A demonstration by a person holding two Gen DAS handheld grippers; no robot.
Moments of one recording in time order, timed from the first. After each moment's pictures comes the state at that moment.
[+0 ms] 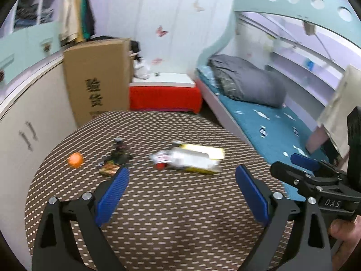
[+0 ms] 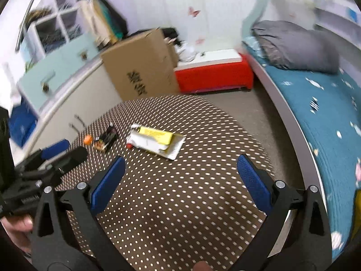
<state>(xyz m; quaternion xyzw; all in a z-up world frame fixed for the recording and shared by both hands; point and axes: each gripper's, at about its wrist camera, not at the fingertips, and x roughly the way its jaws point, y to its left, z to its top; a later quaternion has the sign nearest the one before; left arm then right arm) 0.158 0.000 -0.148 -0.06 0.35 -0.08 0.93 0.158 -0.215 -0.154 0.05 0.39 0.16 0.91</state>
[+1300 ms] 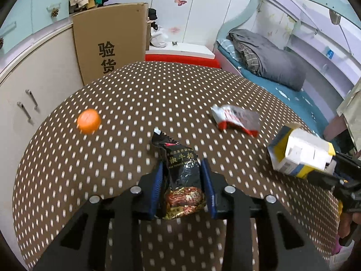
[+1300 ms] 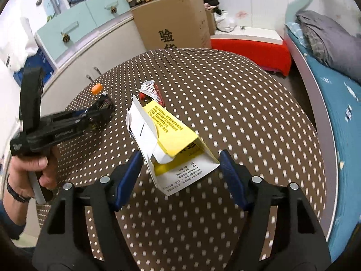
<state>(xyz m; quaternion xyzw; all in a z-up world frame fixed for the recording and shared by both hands) 0.177 0.058 -0.241 -0.06 0.43 -0.06 0.90 0.162 -0.202 -0.213 0.01 0.44 0.25 0.86</state>
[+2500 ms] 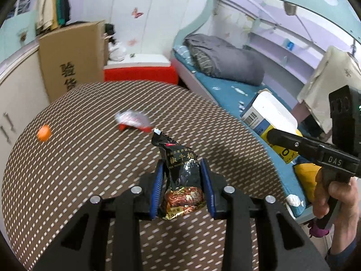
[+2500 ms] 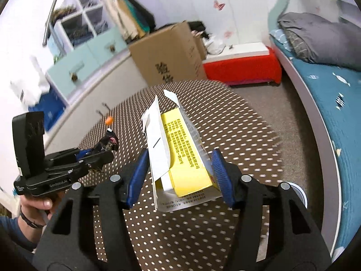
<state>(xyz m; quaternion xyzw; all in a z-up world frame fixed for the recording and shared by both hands) 0.130 -0.043 -0.183 -0.05 0.39 -0.17 0.90 0.130 -0.299 -0.163 0.11 0.37 0.25 0.89</state>
